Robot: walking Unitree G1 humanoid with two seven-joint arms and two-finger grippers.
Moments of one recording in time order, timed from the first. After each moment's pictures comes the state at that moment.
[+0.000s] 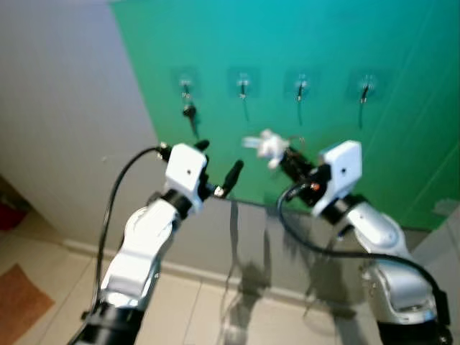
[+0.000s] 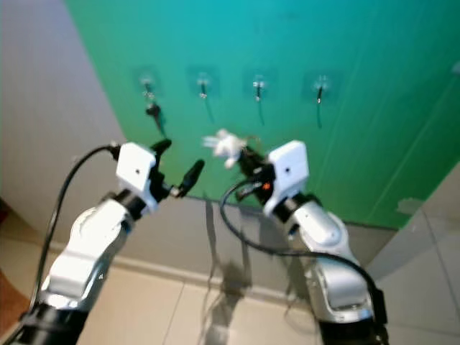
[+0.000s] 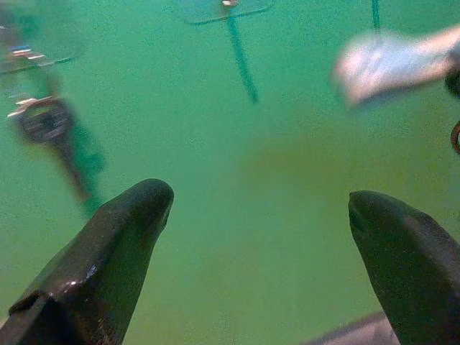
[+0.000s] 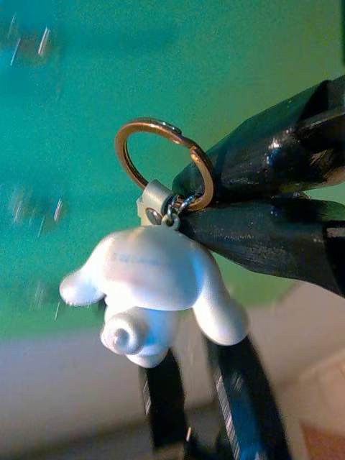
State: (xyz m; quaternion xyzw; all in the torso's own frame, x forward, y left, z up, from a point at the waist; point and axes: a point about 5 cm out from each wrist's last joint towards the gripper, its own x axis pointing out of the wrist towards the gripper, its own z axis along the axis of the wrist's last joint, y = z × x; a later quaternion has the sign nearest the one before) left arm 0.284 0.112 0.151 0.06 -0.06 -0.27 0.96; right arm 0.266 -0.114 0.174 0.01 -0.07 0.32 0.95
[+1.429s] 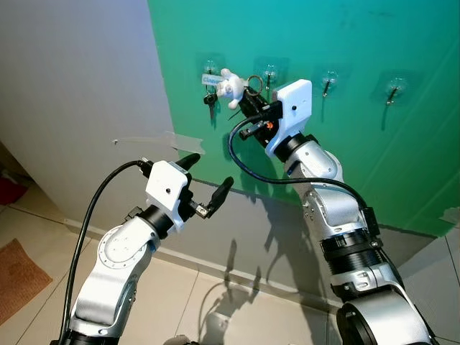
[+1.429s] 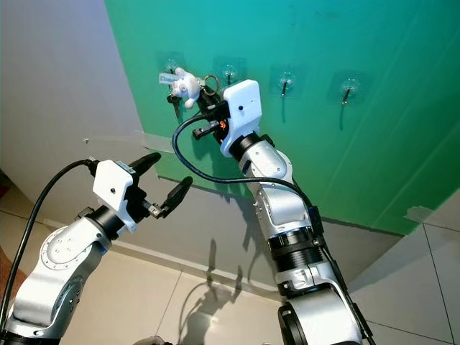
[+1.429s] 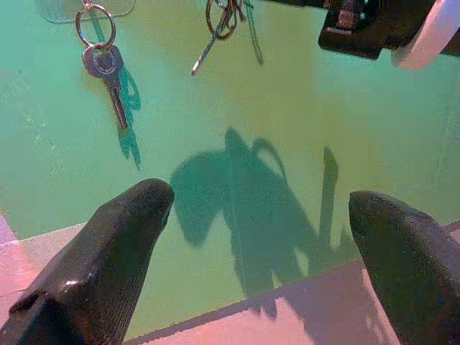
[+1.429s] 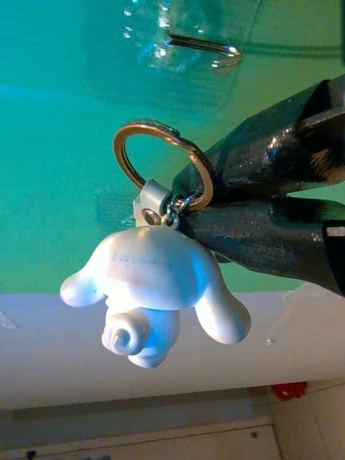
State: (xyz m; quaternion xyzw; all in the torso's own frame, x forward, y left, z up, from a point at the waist) left arm 0.256 0.130 0.152 0.06 -0.05 -0.30 0.95; right arm 0.345 -0.061 0.213 0.01 -0.16 0.32 0.94
